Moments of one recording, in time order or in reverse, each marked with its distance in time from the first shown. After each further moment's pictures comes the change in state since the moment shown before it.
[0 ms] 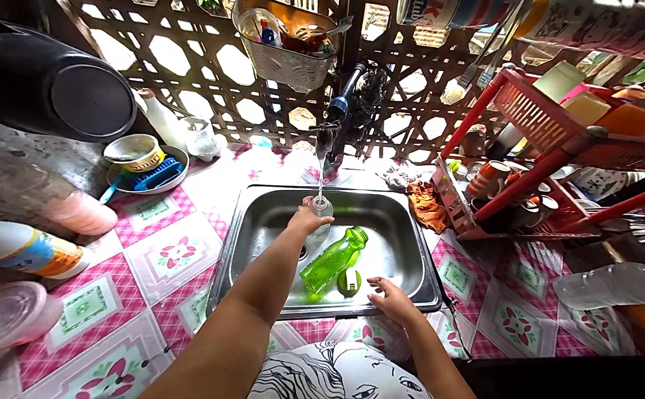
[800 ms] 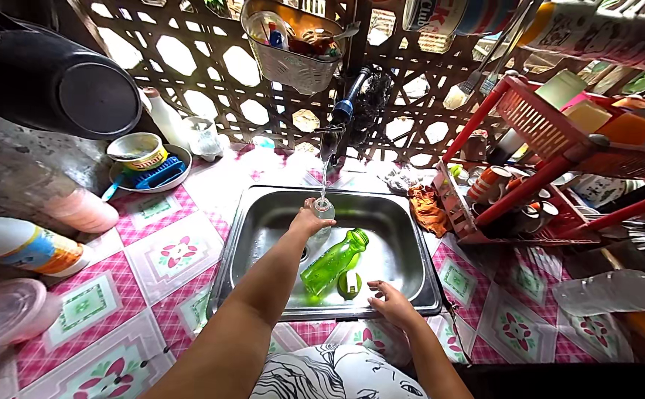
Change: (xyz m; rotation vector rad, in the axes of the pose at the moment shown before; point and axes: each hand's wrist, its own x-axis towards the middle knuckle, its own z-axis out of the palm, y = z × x) left_hand 0.001 -0.003 0.003 -0.049 0.016 0.025; right_hand 0.000 -0.001 0.002 0.012 -0.014 0.034
